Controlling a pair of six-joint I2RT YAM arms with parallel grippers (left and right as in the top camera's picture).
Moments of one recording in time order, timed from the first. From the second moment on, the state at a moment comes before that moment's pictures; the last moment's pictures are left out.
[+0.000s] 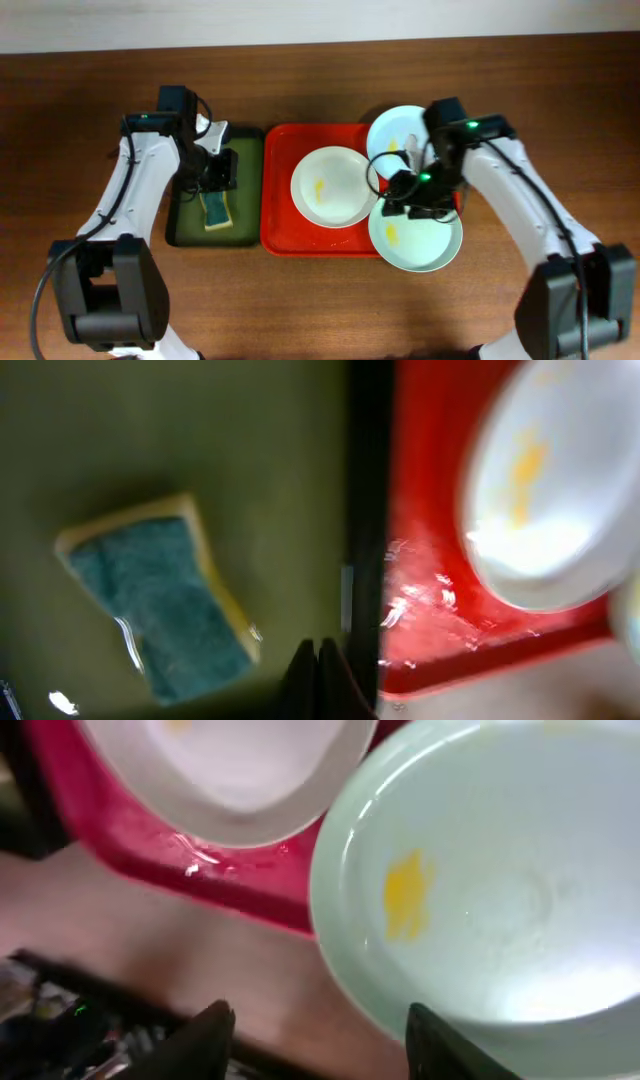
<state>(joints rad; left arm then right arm) -0.03 1.84 1.42 -1.05 0.29 0.00 0.23 1.73 1.35 -1.19 -0.40 0.21</state>
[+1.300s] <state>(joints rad) -0.03 1.84 1.38 -1.00 0.13 -0.05 0.44 1.94 1.33 -0.72 0.13 0.41</state>
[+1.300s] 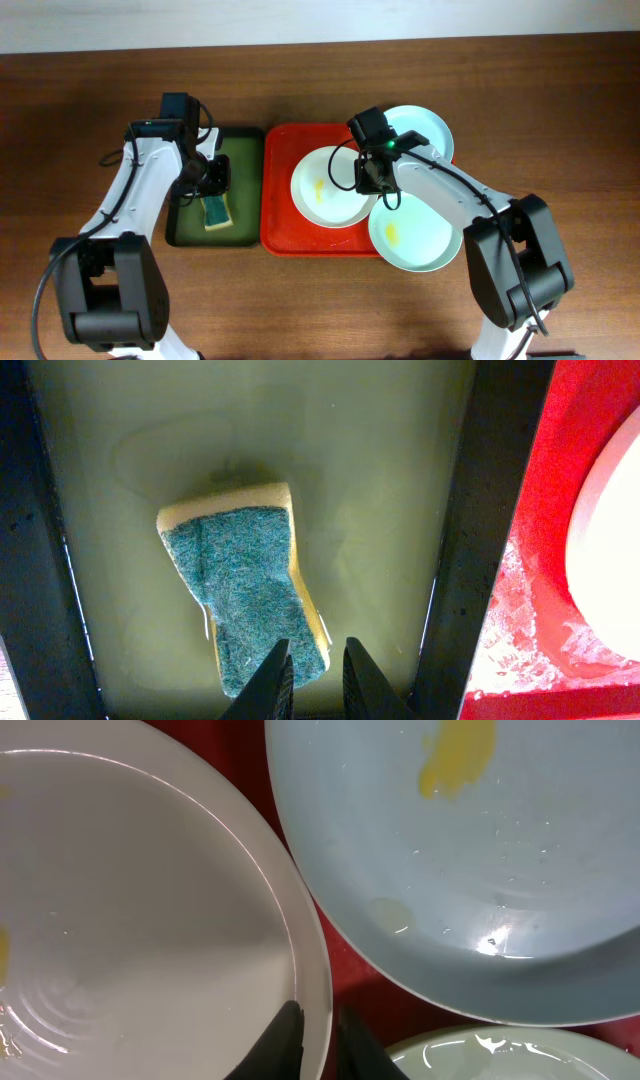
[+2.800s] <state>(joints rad) -0.03 1.84 1.38 -0.99 -0.03 -0.14 0.46 1.93 1.27 -0.67 0.02 0.47</state>
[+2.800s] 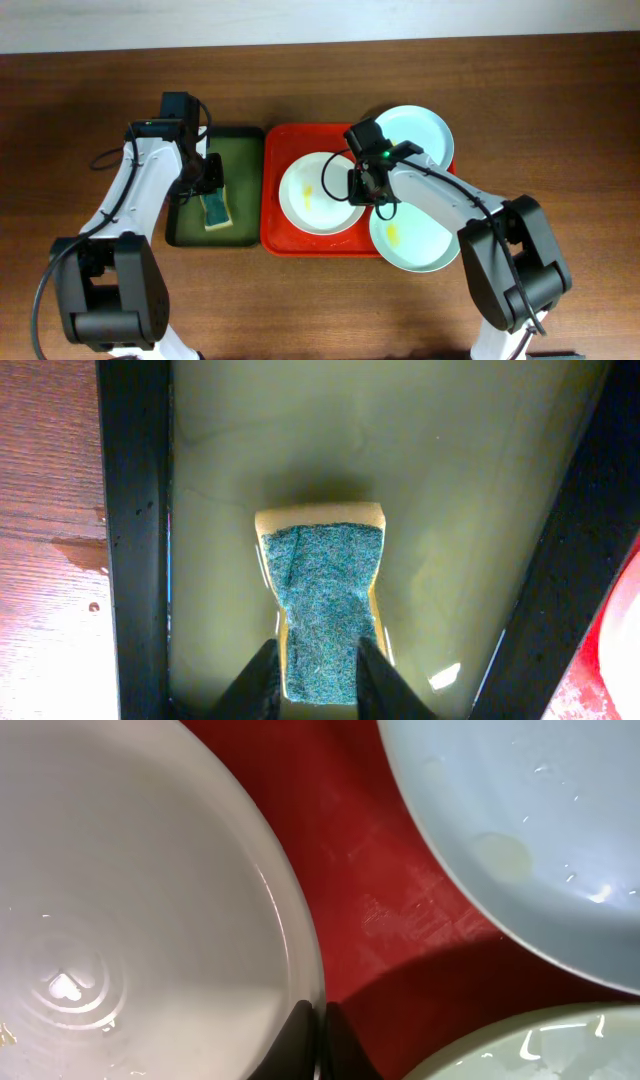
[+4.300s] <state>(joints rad) -0.03 1.92 1.26 -0.89 0.00 -0.18 0.47 1.93 1.27 -0.68 0.02 0.47</state>
